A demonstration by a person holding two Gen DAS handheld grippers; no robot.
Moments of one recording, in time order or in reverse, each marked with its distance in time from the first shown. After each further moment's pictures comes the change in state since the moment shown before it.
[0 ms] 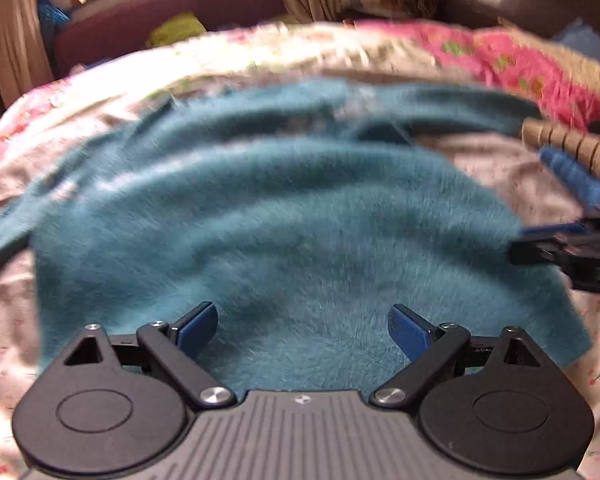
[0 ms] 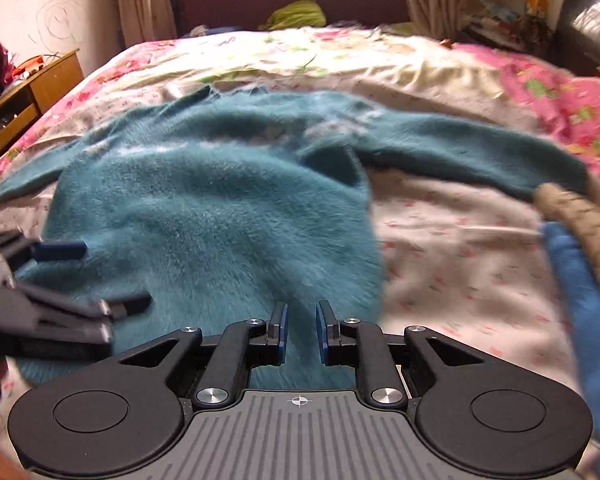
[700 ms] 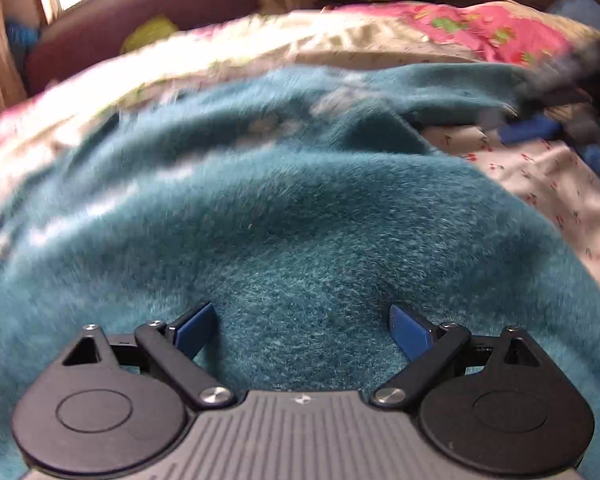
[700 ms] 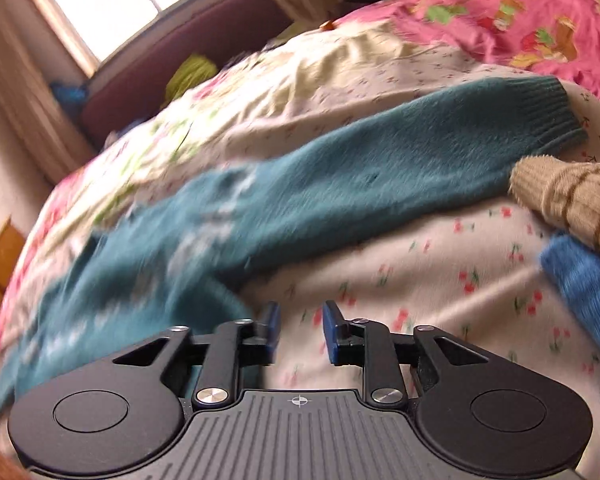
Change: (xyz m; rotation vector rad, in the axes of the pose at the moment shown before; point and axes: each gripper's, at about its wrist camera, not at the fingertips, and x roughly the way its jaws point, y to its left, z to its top) left arm 0.070 -0.024 0.044 0.110 -0.036 0.008; right arm 0.067 -0.147 0.077 0.537 -0.173 0.052
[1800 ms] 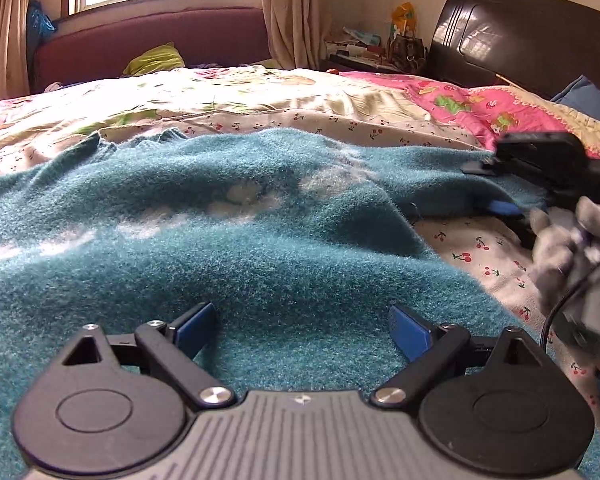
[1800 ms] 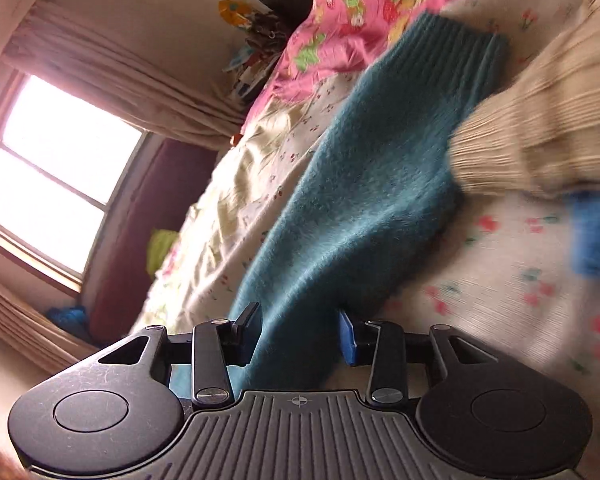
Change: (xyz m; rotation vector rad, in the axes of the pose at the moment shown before) left arm 0.028 0.011 0.024 -0.194 -0.181 -0.115; right arm 0.030 -0.063 0.000 0.492 -0.332 0.038
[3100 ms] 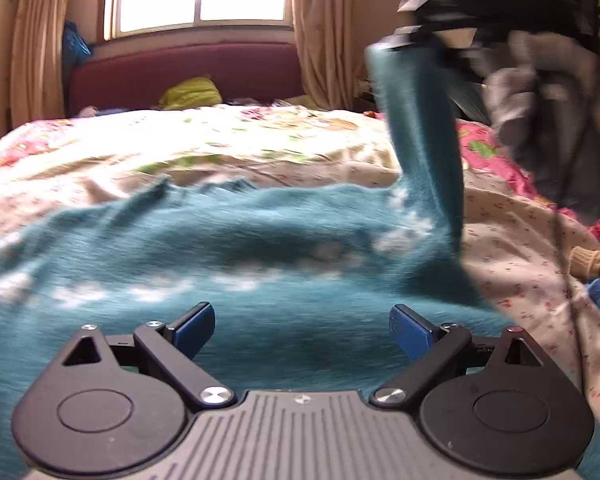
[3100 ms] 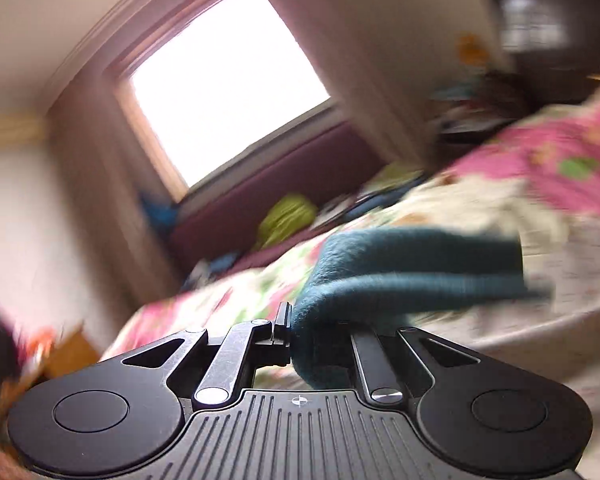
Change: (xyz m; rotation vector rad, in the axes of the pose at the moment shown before) left arm -0.044 0.054 0.016 -0.020 -0.110 0.100; right arm 0.026 0.253 -0.060 -0.646 0.048 0.373
